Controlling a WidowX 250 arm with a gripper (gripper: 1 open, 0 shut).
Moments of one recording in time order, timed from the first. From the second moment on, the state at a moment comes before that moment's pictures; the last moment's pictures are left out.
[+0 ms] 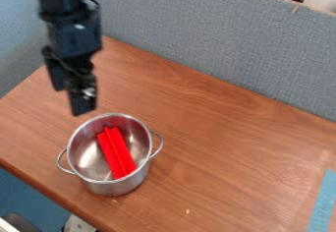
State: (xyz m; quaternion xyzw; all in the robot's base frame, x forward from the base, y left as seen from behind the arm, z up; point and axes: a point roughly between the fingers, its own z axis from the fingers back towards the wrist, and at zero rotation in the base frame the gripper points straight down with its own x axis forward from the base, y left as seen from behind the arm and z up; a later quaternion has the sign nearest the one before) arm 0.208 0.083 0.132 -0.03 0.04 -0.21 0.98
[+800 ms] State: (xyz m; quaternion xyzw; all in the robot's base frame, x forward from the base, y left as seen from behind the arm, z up) arm 0.243 -0.029 0.059 -0.06 0.02 -0.08 1.00
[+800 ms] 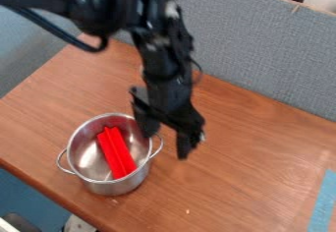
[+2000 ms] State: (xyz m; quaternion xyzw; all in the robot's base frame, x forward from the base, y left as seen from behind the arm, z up) arm 0.279 -0.075 0.051 -0.06 0.04 -0.04 1.00
